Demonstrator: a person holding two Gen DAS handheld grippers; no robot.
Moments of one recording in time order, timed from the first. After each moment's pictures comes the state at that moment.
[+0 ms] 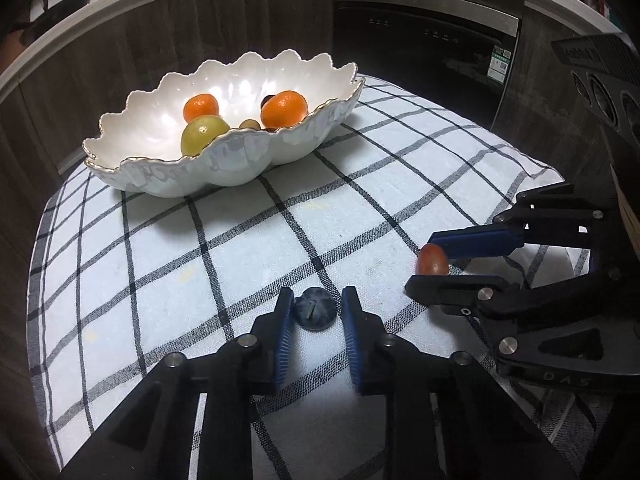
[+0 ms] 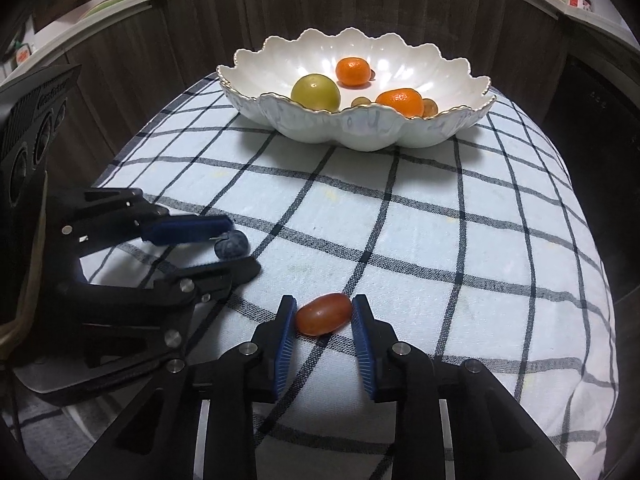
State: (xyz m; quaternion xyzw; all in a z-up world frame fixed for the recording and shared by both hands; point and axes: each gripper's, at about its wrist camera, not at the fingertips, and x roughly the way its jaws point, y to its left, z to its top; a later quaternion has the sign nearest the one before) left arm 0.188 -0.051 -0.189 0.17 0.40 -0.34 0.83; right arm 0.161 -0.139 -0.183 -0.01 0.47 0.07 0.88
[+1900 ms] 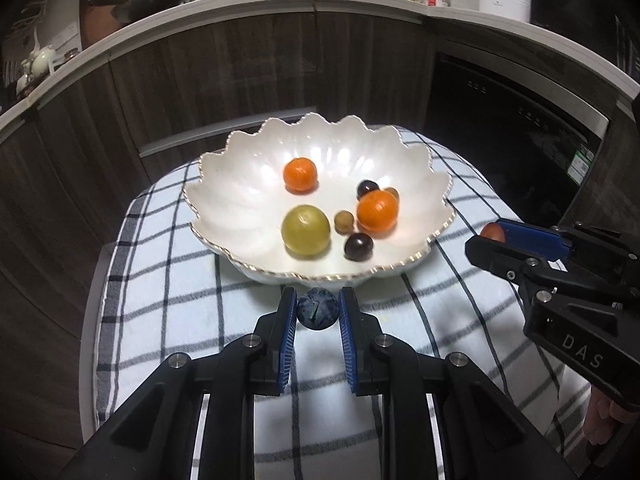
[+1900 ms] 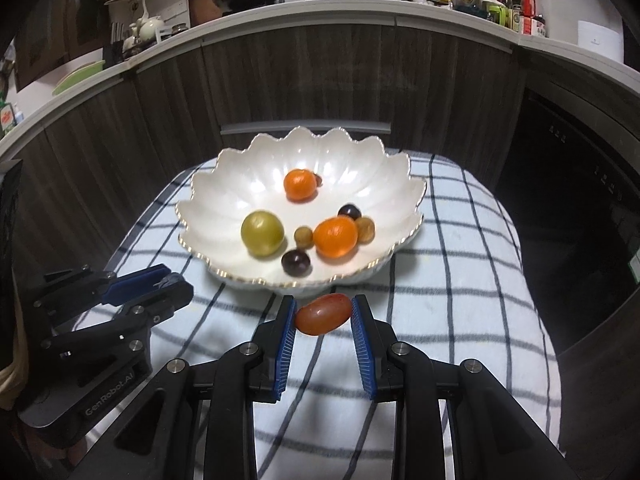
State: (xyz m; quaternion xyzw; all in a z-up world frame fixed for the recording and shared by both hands) left arm 0.230 -0.050 -0.110 0.09 0.39 -0.19 0.90; right arm 0.202 -0.179 -0.101 0.02 0.38 0.01 0.92
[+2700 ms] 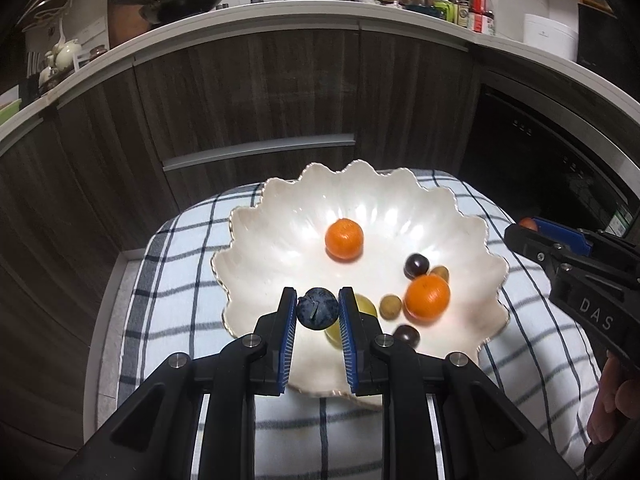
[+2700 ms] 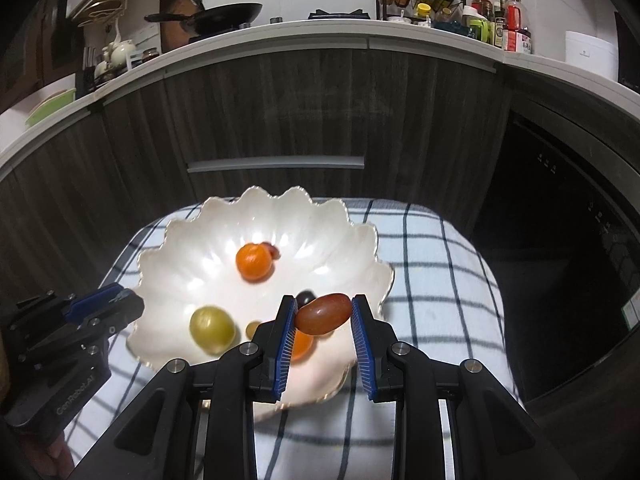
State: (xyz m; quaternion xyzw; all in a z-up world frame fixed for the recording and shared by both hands) left arm 0.306 -0.052 -0.089 0.06 0.38 -0.14 0.91; right arm 0.282 -0.211 -0.073 0.02 0.35 -0.03 0.93
